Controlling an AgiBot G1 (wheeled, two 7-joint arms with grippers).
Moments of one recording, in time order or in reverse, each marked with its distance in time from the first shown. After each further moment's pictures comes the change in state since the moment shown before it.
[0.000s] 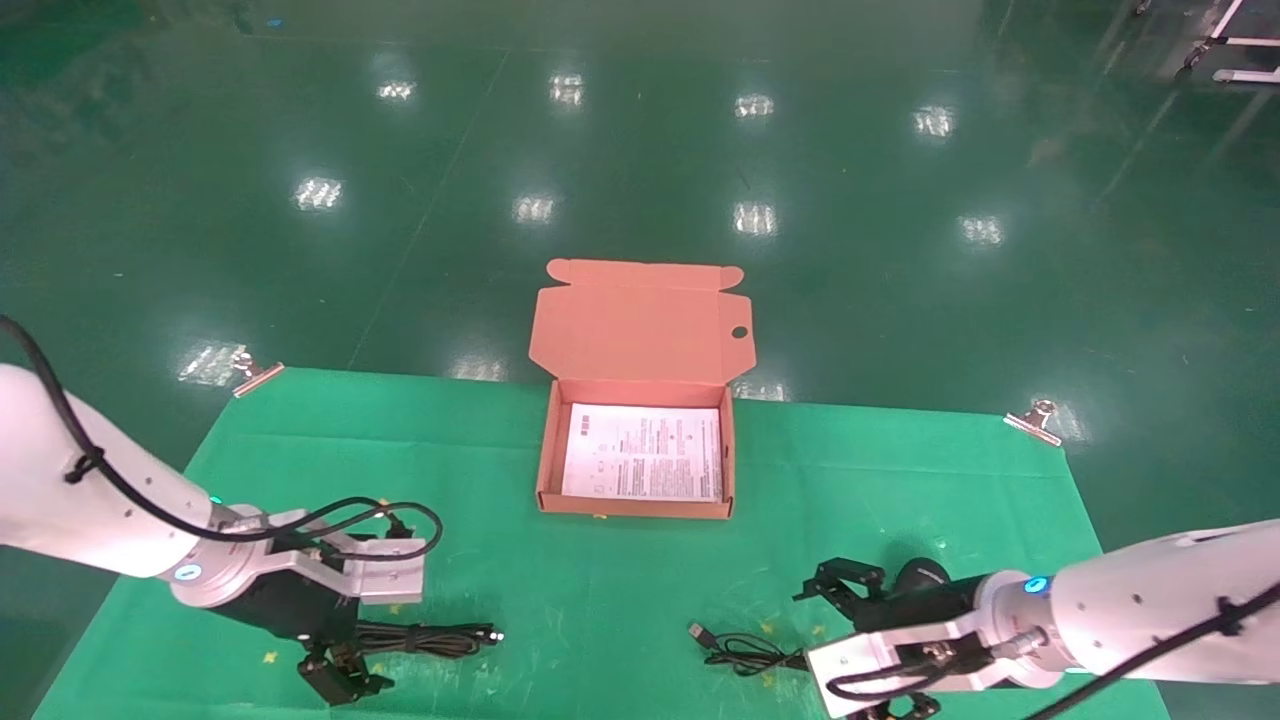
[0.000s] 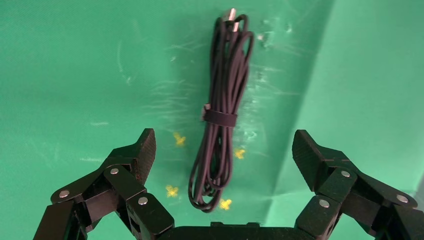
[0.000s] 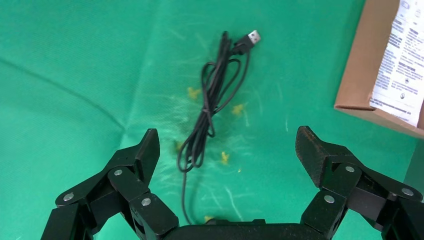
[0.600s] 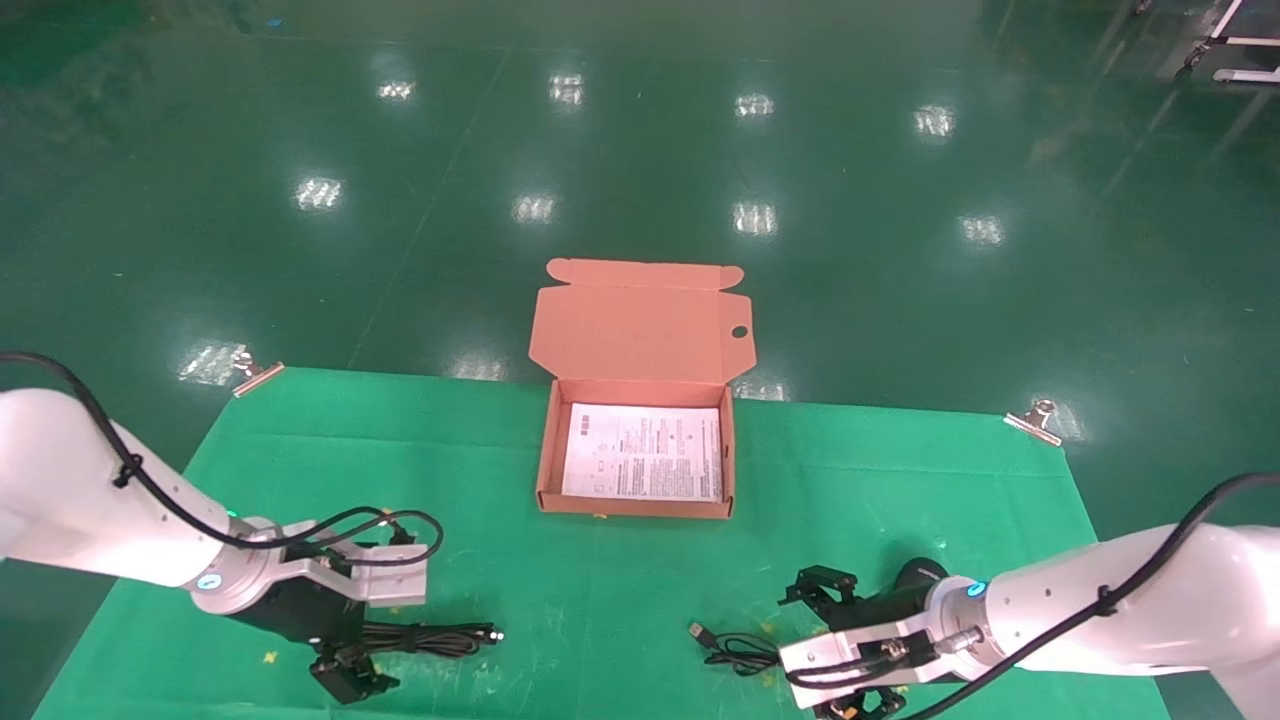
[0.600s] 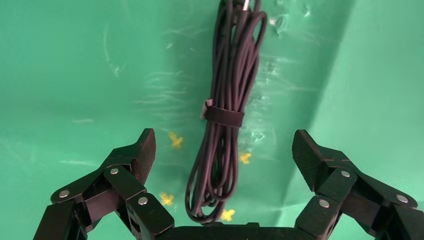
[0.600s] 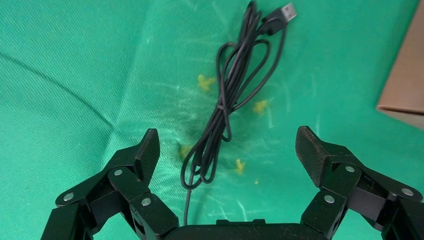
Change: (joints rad) left arm 0.010 0.096 -0.012 0.282 -0.023 -0.088 0.176; right arm -0.007 -0.122 -0.031 -0.234 -0.054 0.115 -0.108
